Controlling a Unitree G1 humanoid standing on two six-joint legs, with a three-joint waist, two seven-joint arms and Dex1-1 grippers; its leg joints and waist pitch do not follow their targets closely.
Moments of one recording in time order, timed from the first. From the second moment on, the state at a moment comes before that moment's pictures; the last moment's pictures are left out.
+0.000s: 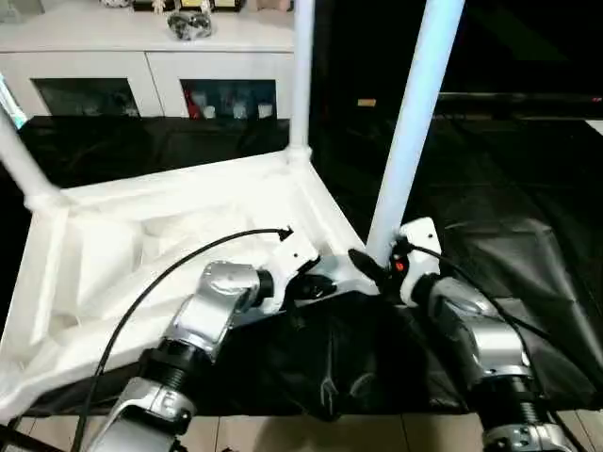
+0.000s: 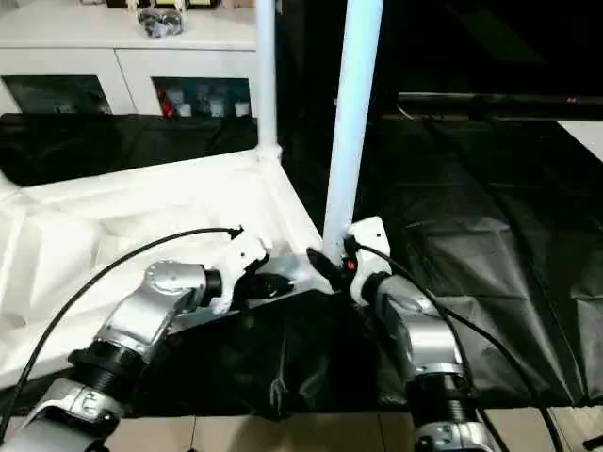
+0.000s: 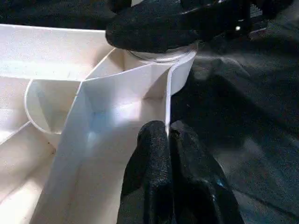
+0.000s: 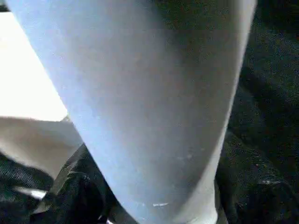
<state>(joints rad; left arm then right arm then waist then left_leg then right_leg) -0.52 0.12 -0.23 0.46 0.10 0.31 -0.92 -0.37 -0.11 -0.04 0.36 0.09 0.30 0.53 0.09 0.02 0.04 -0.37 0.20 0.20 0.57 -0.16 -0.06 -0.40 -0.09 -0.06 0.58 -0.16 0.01</state>
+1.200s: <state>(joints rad) -0.52 0.28 -0.30 0.46 0.03 0.20 -1.30 -0.33 -0.46 0.14 0.24 0.16 0.34 1.19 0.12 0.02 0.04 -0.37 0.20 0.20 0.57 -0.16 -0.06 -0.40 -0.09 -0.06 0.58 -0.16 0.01</state>
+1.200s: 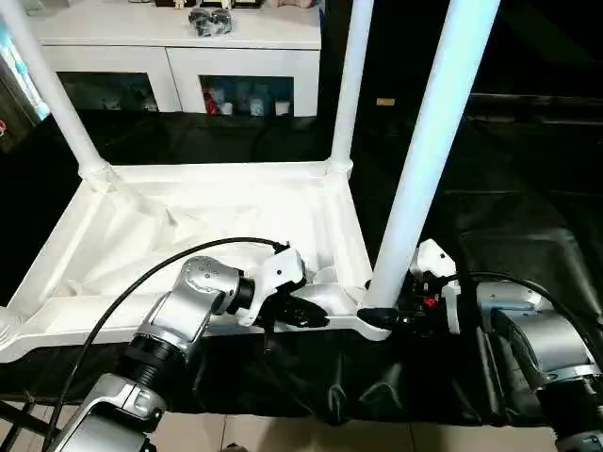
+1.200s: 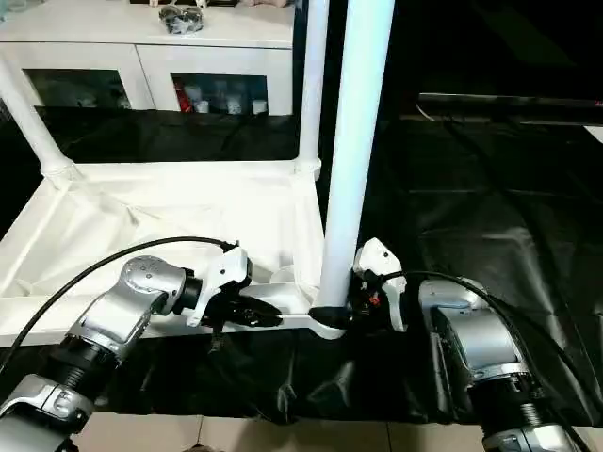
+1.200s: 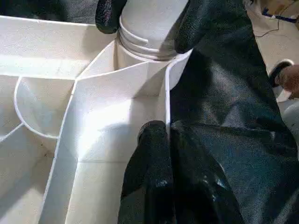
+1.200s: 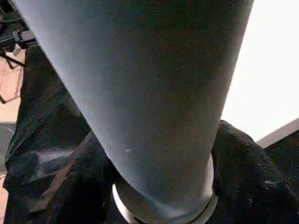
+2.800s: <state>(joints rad) -0.51 0.24 -0.28 0.42 0.03 0.25 -1.17 -0.34 -0.39 0.10 0.25 0.14 0.32 1.03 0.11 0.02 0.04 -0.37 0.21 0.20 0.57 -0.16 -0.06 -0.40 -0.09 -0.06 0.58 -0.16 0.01</state>
